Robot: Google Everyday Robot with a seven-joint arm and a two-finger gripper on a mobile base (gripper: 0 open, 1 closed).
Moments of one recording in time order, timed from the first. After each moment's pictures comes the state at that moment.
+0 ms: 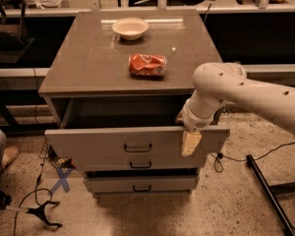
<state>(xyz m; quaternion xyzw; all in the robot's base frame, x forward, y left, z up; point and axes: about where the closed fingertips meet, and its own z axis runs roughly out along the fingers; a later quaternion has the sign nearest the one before) 0.569 -0.124 0.651 -0.73 0.67 0.06 0.11</state>
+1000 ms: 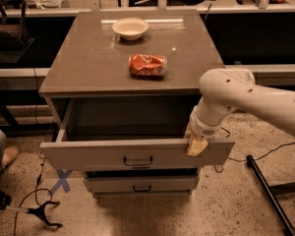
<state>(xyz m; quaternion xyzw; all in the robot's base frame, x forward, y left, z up) 0.541 -0.154 0.646 -0.70 0.70 0.05 0.08</state>
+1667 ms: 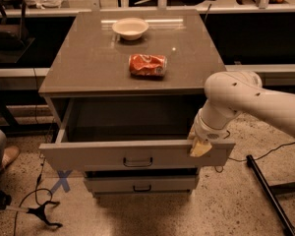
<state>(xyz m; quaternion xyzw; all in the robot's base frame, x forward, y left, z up) 0.526 -0.163 0.646 -0.69 0.71 0.05 0.08</state>
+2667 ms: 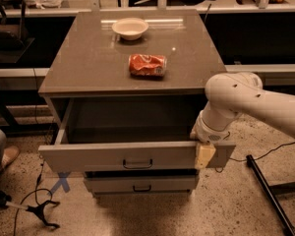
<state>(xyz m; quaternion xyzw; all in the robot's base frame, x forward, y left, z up) 0.525 -0.162 0.643 -0.69 0.71 0.05 0.07</state>
